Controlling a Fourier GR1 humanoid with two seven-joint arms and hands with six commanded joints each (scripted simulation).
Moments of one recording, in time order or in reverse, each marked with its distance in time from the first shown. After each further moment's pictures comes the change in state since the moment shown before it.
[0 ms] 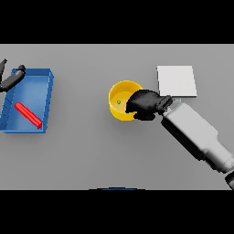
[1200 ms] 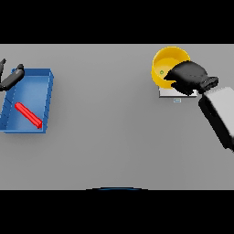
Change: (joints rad) left arm 0.003 0.021 -0.006 -0.055 0.000 0.027 0.075; right arm -0.025 -0.174 -0.219 0.152 0.012 -0.182 0.024
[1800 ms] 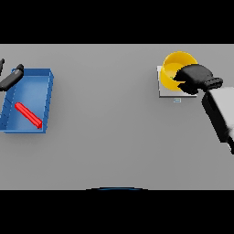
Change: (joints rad) left arm 0.007 0.013 0.000 -0.016 0.000 -0.001 0.004; right arm -0.068 0.056 -0.050 0.327 -0.023 -0.082 -0.047
